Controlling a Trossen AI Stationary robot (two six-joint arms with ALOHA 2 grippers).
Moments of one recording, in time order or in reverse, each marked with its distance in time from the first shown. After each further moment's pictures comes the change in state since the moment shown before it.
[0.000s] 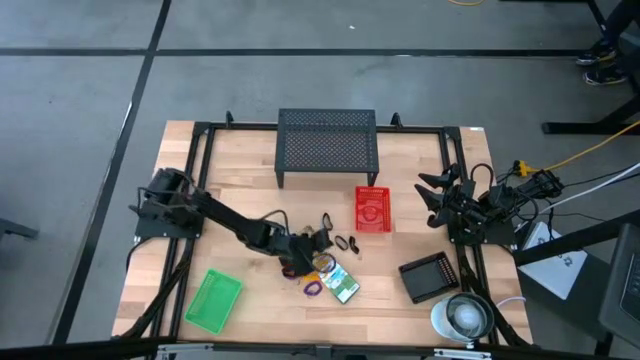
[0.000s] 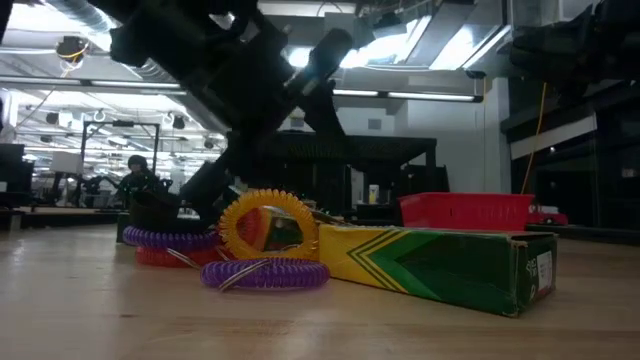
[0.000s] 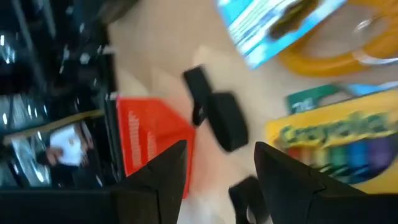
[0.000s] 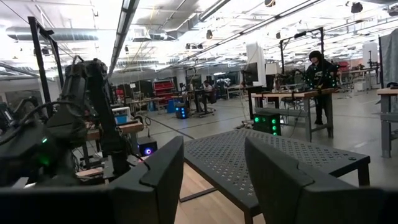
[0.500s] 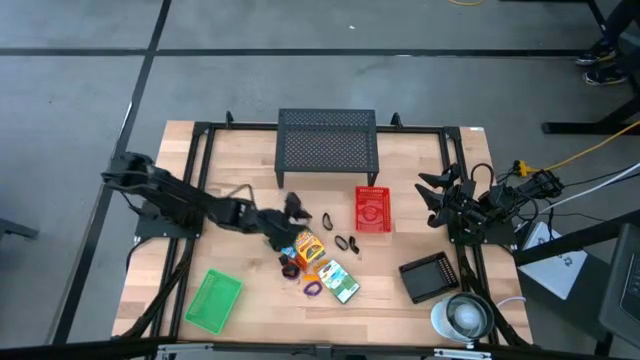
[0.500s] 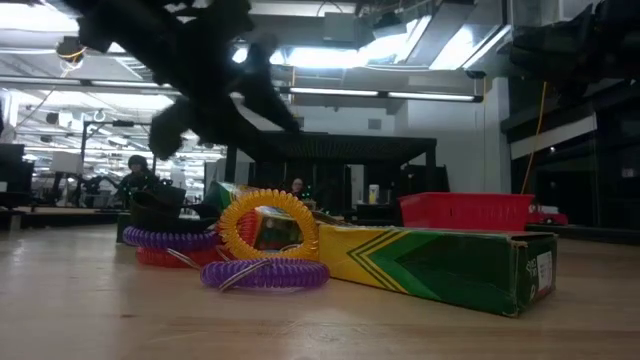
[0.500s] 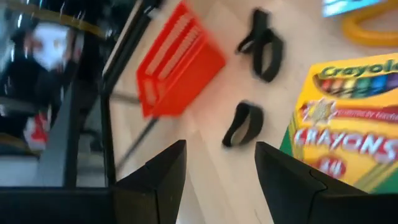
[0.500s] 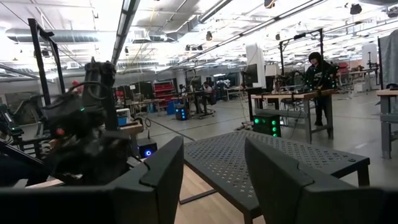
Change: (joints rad) left arm 0.088 -0.344 -0.253 -0.001 0.001 -0.473; right arm -0.001 0.000 0.000 0.010 0.000 -0.008
